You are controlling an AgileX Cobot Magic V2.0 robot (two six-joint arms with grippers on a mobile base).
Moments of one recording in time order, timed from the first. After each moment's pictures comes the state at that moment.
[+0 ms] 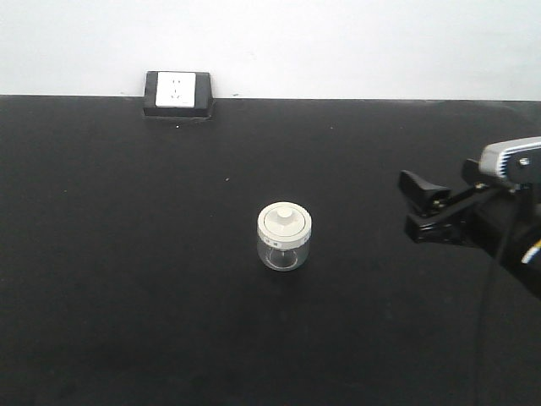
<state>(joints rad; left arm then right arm) -0.03 0.41 -0.37 0.04 0.01 0.05 0.24 1.13 -0.50 -0.08 -0.36 0.08</state>
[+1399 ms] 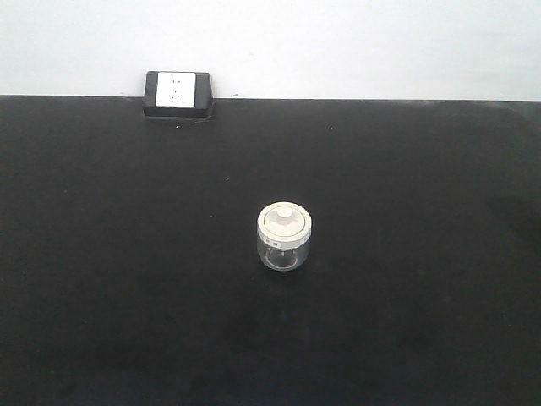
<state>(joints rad) -0.03 0.41 -0.37 0.04 0.01 0.05 0.24 0.15 -0.27 0.03 0.29 -0.10</state>
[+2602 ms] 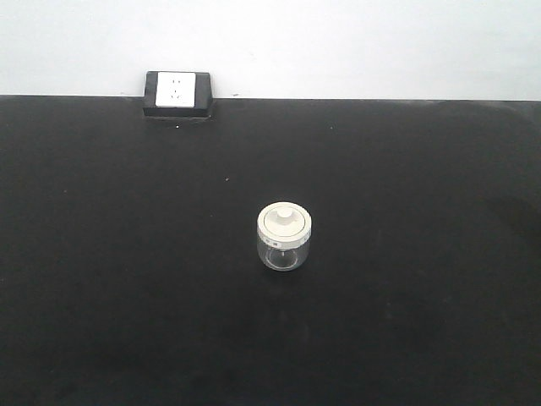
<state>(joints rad) -0.03 0.41 -0.37 0.04 0.01 0.05 0.24 0.11 -0.25 0.03 0.33 -0.10</state>
